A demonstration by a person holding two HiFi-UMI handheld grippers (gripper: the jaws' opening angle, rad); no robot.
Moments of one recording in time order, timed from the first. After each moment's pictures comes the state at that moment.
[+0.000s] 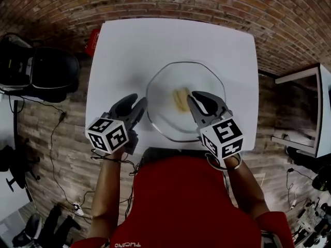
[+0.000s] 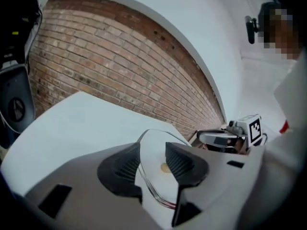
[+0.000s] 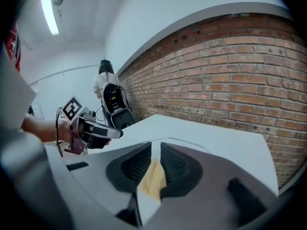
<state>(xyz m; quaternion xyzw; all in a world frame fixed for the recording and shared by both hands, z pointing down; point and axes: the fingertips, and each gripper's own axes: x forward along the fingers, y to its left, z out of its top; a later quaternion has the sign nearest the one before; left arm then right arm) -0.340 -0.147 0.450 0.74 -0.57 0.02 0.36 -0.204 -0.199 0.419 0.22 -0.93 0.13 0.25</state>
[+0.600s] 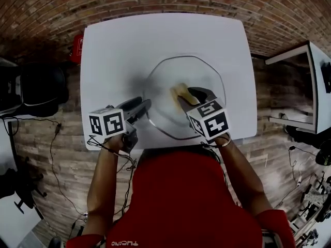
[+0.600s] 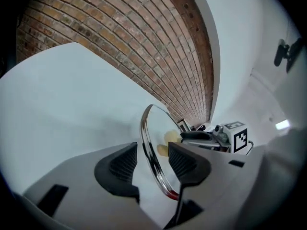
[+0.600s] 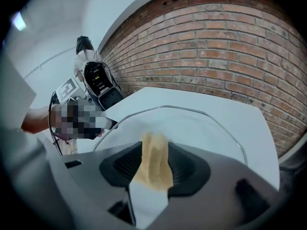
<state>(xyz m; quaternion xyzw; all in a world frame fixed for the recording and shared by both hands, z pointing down) -0.327 -0.154 0.517 0.74 -0.43 0.04 0.52 -0.207 -0.199 0.507 0.26 -0.86 0.20 0.39</state>
